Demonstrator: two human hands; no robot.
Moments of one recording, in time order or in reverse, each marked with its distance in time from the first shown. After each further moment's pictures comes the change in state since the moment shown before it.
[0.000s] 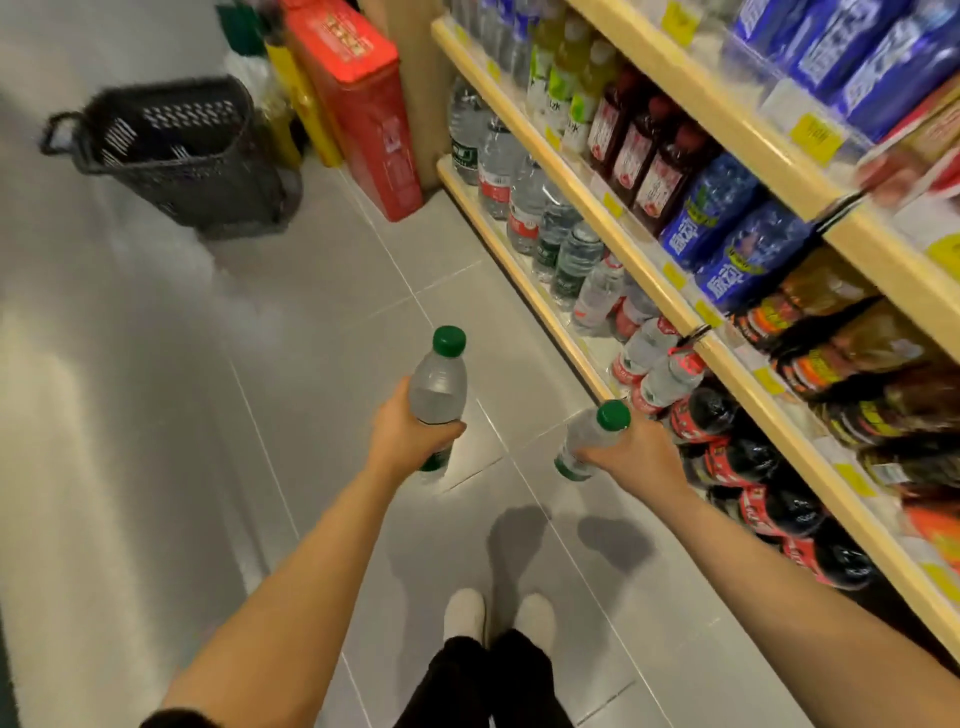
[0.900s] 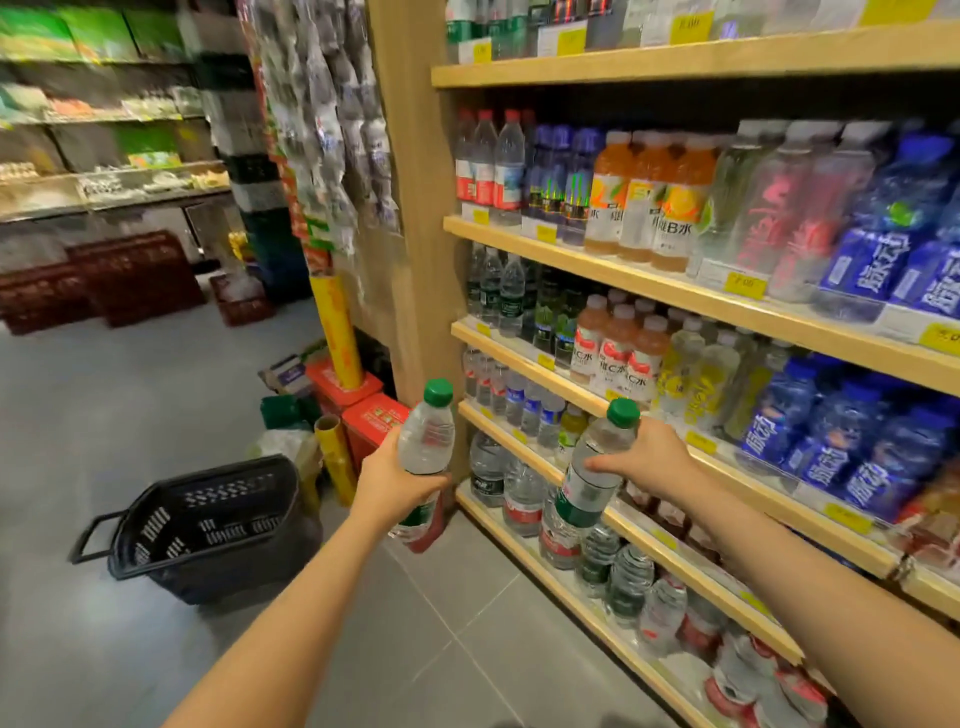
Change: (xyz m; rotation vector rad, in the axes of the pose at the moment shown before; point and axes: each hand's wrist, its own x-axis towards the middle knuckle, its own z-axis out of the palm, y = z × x) left_hand 0.238 0.233 -0.356 -0.026 0.060 0.587; right_hand 0.113 -0.457 -0.112 0.063 0.345 -0.207
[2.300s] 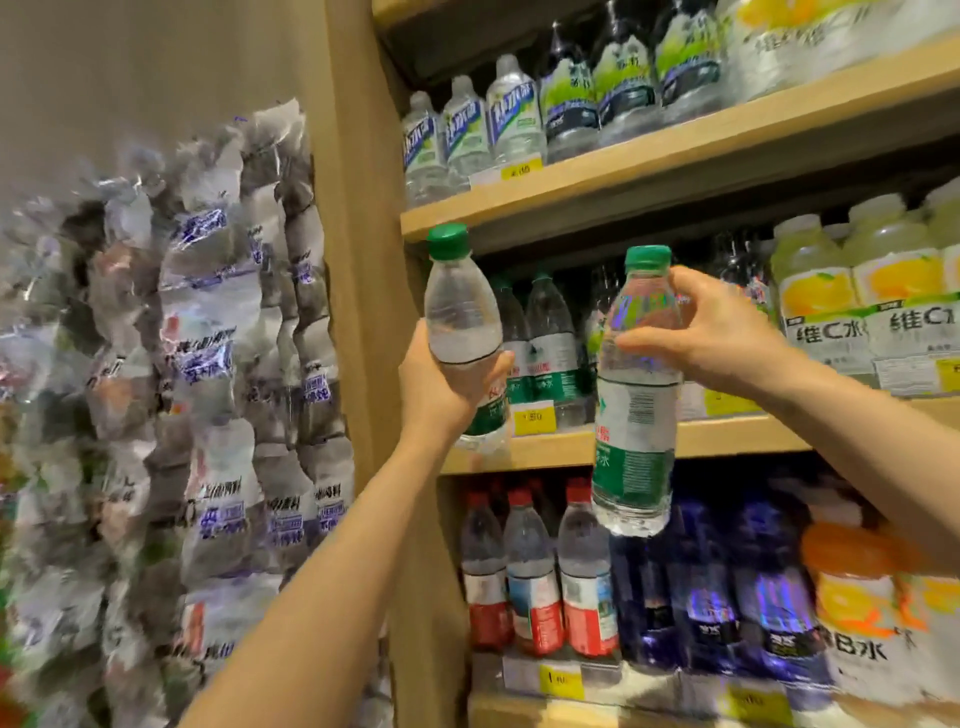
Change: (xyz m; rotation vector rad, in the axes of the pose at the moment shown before) left_hand 0.671 0.310 -0.142 -0.680 -0.080 1.016; right_hand 0.448 -0.419 -0.131 -0.016 0.938 -0.494
